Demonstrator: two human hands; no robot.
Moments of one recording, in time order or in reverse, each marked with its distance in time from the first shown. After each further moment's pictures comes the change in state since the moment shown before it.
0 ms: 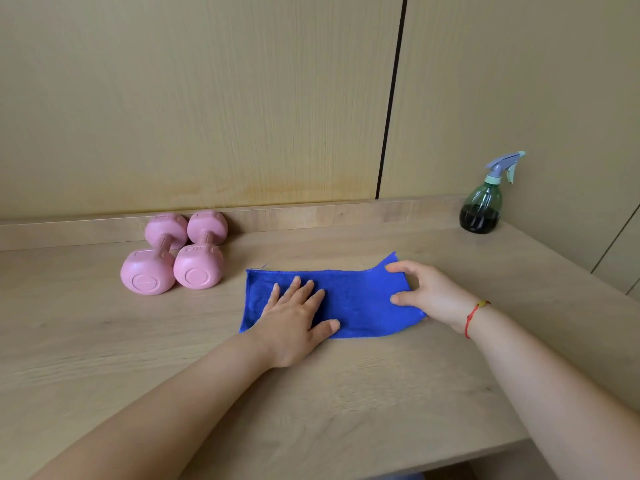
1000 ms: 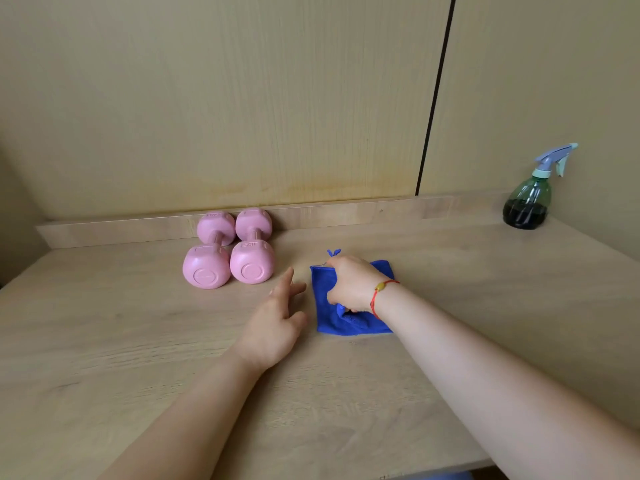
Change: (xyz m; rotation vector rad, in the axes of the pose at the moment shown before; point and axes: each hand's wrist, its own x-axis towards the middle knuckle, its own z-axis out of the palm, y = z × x) left_hand -0.055 -0.080 -0.003 -0.697 0.291 -0.171; right_hand 0.016 -0.138 0.137 -0.395 -0.181 -0.048
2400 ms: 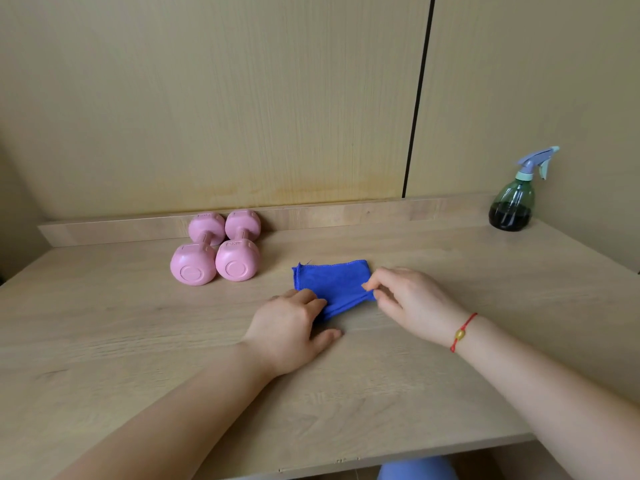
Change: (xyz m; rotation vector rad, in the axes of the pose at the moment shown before) left_hand -0.005 0.031 0.037 0.832 0.090 0.431; right_hand -0.059 0.116 -0.030 -0.218 0.411 -0.556
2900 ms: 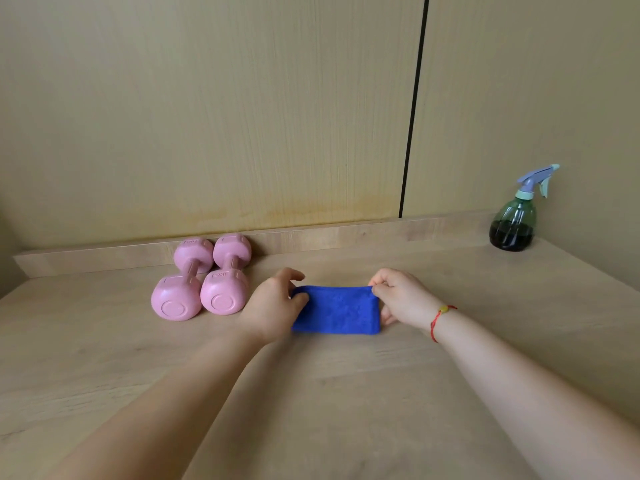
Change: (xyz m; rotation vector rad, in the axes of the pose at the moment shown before) left_hand 0.075 -0.035 -0.014 -0.583 -0.009 -0.417; right_hand 0.061 0.025 0.007 0.539 -0.106 0.665
